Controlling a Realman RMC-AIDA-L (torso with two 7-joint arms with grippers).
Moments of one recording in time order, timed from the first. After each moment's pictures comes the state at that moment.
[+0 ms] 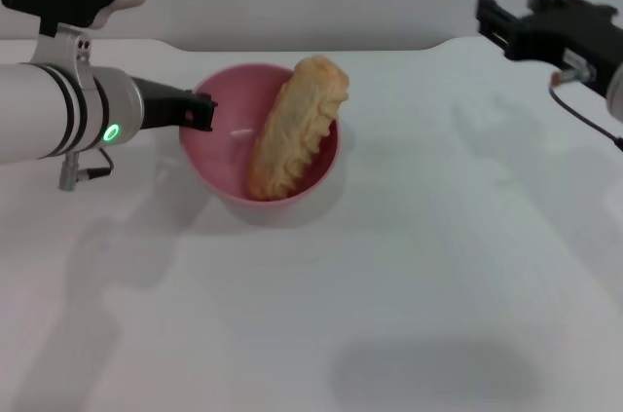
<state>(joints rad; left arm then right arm) -0.36 -2.06 1.69 1.45 -0.42 -0.83 0.10 0.03 2.08 -1.81 -1.66 0.49 0.36 -0.13</state>
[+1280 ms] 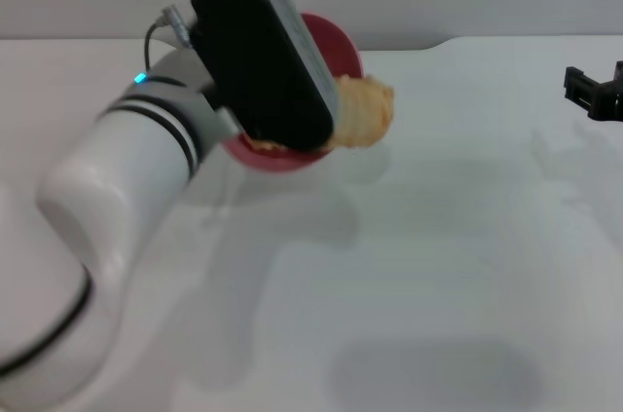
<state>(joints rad) -0.26 -2.07 2.20 1.64 0.58 -0.63 -0.01 -0.02 2.08 -1.68 -1.60 0.45 0.48 -0.16</state>
